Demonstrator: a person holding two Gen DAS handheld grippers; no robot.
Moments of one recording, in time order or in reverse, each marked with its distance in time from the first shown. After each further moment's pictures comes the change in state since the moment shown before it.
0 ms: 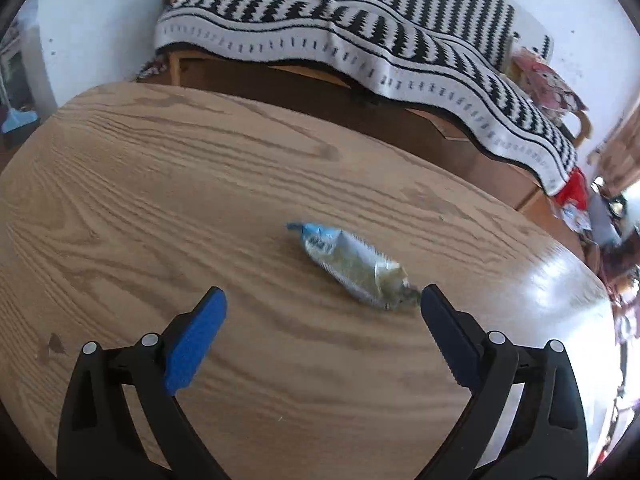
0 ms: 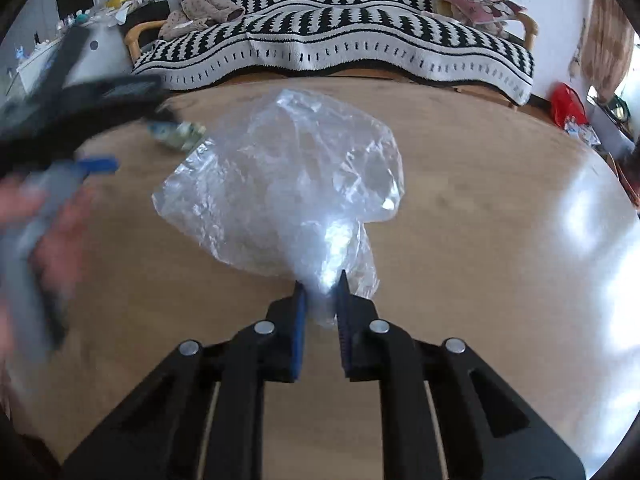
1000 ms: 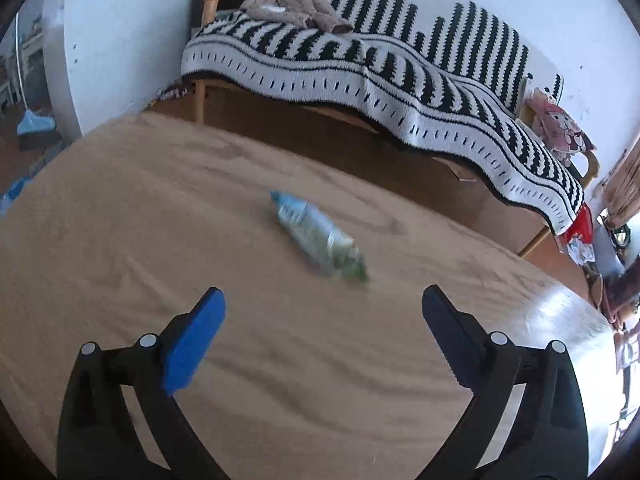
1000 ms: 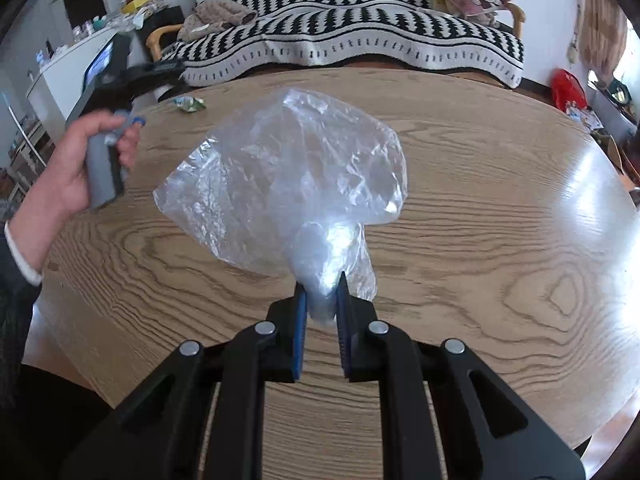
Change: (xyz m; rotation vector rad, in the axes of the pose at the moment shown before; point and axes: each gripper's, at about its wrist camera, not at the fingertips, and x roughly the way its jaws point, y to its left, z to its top) left arm -0.014 0.060 0.030 -0.035 -0.142 0.015; right arm -0.096 0.008 -0.082 0.023 0.018 0.070
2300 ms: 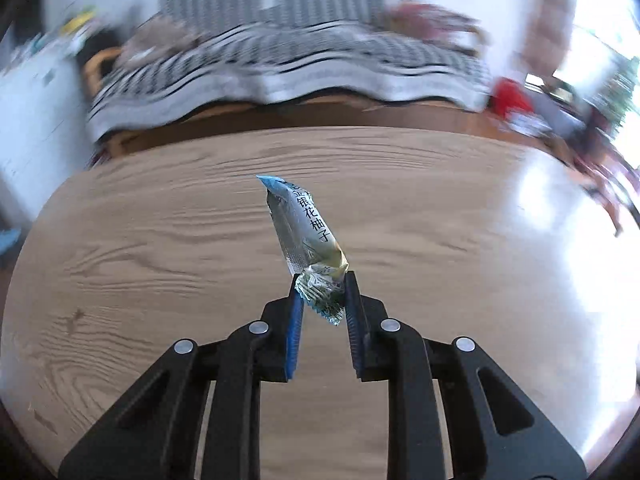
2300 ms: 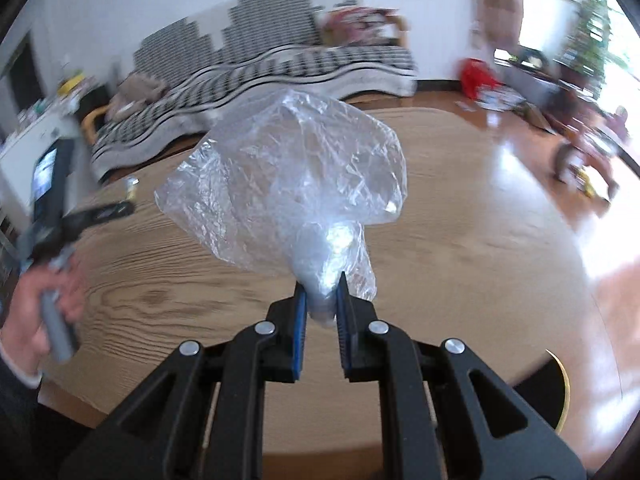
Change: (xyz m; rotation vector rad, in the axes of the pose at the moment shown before) left arm -0.130 -0.148 -0.155 0.492 0.061 -0.174; right arm -0.120 -0.149 -0.038 0.280 -0.178 -0.199
